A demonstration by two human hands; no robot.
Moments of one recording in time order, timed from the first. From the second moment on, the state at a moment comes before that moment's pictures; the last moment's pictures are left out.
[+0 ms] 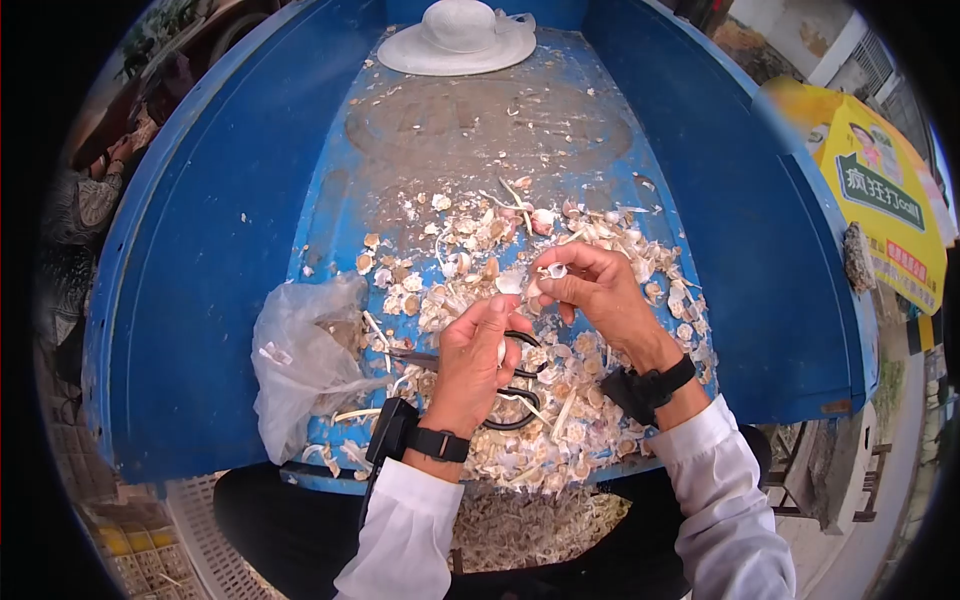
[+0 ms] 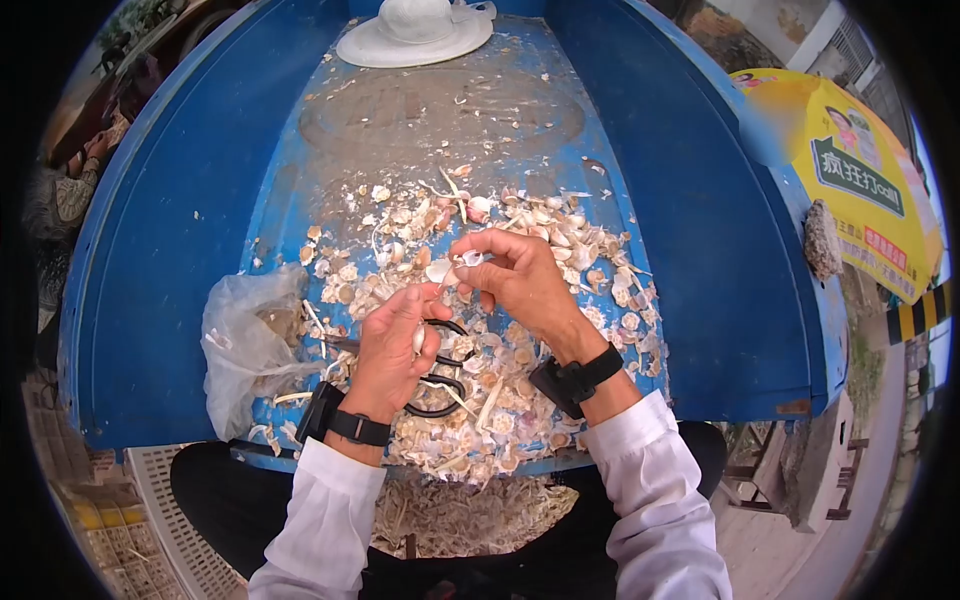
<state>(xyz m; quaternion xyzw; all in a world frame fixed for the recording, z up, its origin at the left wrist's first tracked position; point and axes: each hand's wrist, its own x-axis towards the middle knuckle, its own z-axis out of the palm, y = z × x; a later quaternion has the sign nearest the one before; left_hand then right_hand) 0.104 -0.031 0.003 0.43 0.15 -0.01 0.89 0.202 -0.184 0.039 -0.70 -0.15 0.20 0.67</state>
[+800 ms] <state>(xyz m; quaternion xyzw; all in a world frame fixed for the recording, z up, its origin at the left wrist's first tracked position) 0.093 -0.022 -0.008 0.27 0.03 0.04 0.96 0.225 -0.132 0.036 -0.86 -0.37 -0.03 0.36</state>
